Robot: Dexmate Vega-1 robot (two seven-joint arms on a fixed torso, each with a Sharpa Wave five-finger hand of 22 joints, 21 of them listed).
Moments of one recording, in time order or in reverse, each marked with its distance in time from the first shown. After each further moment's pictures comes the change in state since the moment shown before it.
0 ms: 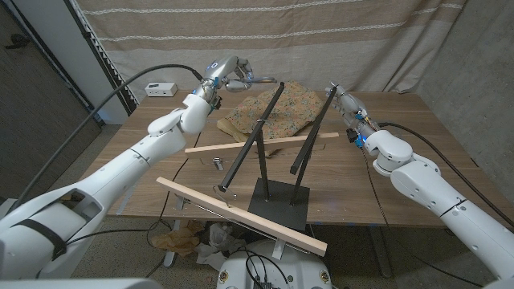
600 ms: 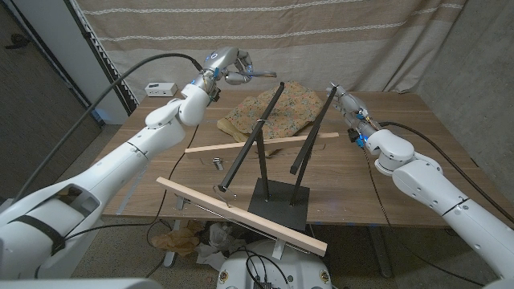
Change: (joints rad) left arm -0.027 0.003 -0.014 -0.053 0.024 0.064 -0.061; left_hand 0.006 -0.005 -0.122 0.044 0.076 0.013 -0.013 -0.022 0.000 -0.043 -0.007 0.086 -0.062 -0.012 -0.030 0.070 -0.036 -0.077 0.002 0.100 0.003; right arm 0.002 -0.012 0.005 0.002 0.000 -0.008 0.008; right_hand 0.009 -0.001 0.003 -0.003 -0.008 -0.023 -0.006 -0.016 0.000 -0.009 0.001 -0.008 0.000 -0.004 0.004 0.000 0.000 0.000 0.000 0.000 0.000
